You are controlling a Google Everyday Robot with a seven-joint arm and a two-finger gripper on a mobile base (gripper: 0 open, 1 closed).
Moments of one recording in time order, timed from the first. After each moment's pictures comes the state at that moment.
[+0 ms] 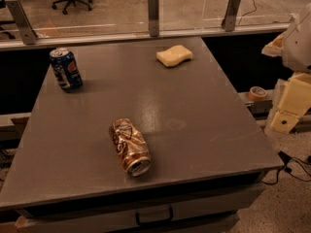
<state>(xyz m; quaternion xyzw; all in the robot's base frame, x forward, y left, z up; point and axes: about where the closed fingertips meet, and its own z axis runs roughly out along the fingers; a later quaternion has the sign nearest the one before) 0.438 -0.216 0.978 -0.60 0.78 -0.04 0.16</state>
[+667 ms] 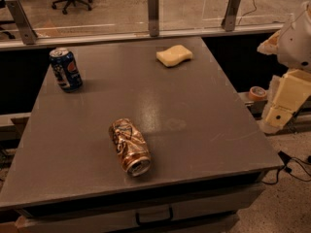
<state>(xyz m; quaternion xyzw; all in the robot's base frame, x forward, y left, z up) 0.450 -0.213 0.976 -0.61 0.78 -0.03 0.17</state>
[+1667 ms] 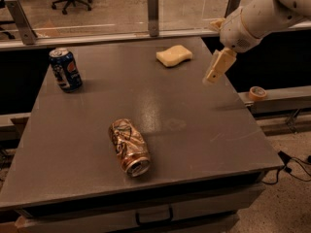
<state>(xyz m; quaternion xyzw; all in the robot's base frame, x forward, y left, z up) 0.661 -0.160 0.928 -0.64 0.68 0.02 0.35</state>
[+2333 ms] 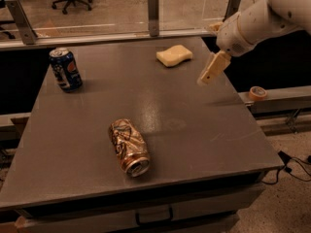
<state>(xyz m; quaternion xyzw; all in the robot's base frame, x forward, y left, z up) 0.676 -0.157 0.916 -0.61 0.69 0.03 0.37</state>
